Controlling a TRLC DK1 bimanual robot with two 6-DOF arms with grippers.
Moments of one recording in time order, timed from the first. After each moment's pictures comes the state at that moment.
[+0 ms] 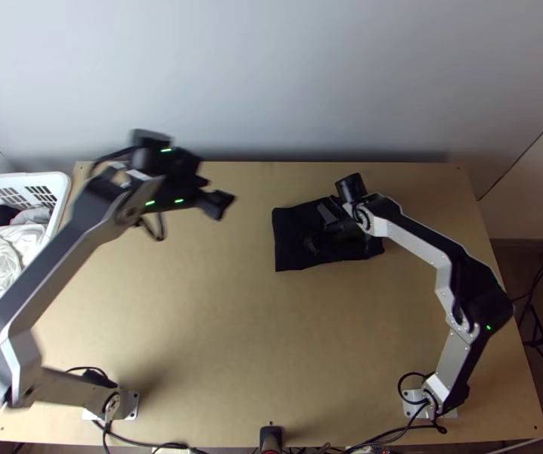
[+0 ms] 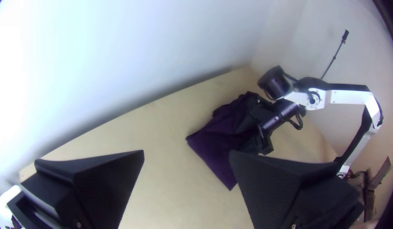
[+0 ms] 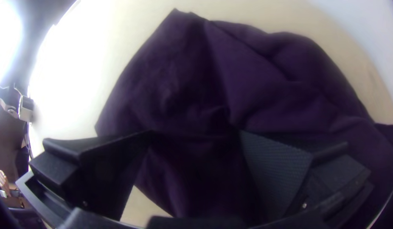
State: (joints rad) left arm -0.40 1.52 1.61 -0.71 0.22 0.05; right arm 0.42 1.94 1.38 -0.53 -0.31 -0.21
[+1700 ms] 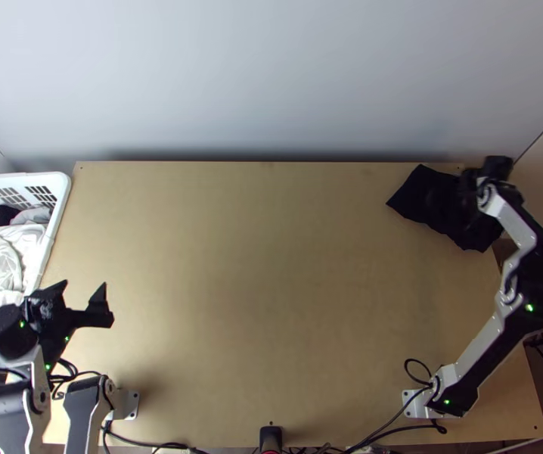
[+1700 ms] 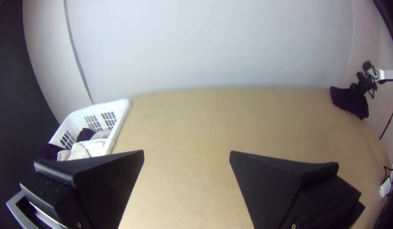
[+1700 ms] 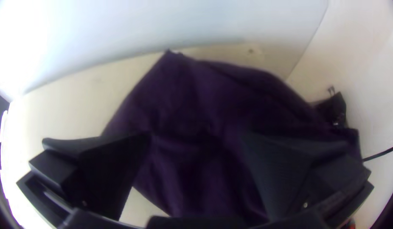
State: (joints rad) left arm 0.29 0.31 0.65 -0.75 0.17 0.20; right arm -0.29 1.98 1.50 -0.38 -0.17 -0.12
